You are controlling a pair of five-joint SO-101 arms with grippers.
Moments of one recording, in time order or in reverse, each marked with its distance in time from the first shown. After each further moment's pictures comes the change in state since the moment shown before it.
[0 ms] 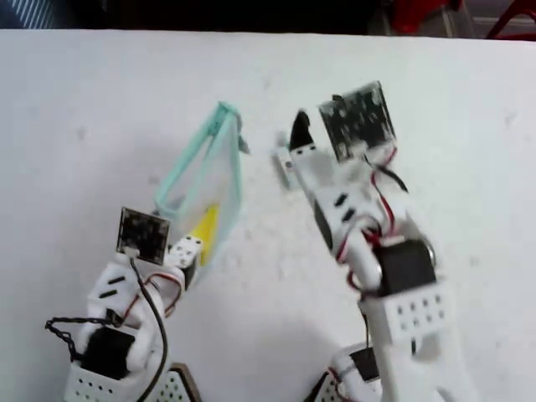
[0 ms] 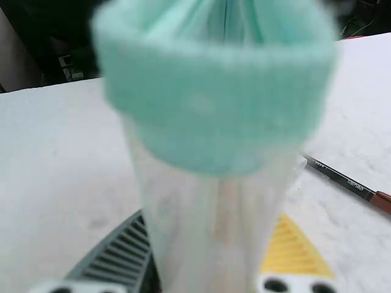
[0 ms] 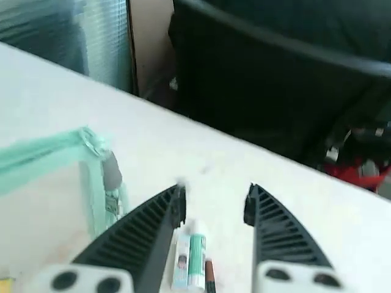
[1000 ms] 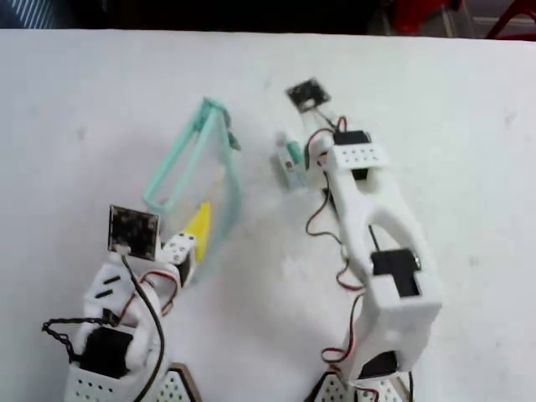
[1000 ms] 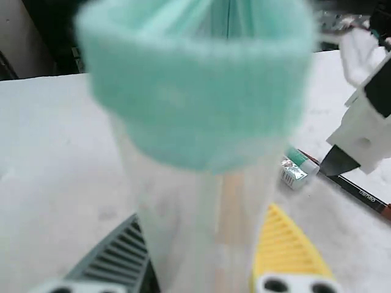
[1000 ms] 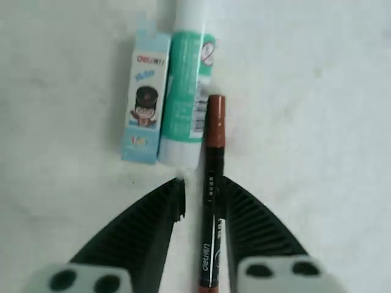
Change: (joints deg) left arm -2.7 0.2 0.0 0.0 2.3; right arm 9.3 65.7 -22.1 9.5 12.8
